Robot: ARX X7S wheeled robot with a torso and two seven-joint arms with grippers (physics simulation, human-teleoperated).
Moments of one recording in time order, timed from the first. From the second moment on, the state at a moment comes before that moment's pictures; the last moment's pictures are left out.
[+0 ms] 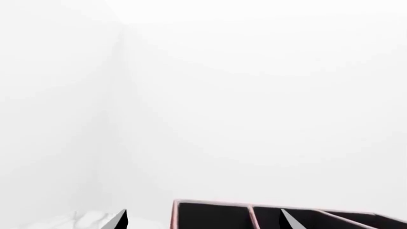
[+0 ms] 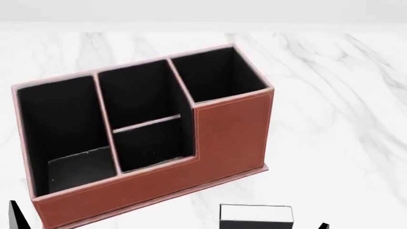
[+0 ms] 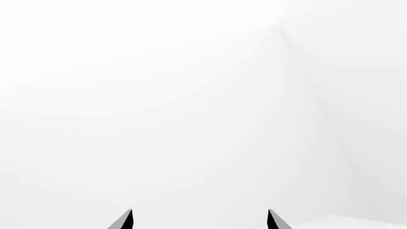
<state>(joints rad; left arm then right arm) 0.10 -0.24 0.18 0.01 -0.05 0.70 -0.47 -0.20 0.20 -0.15 -0.11 0.30 -0.84 0.28</state>
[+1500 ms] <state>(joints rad) 0.10 -0.27 0.21 0.02 -0.06 0.68 -0.49 -0.20 0.21 -0.17 -0.10 0.31 -0.88 0.28</state>
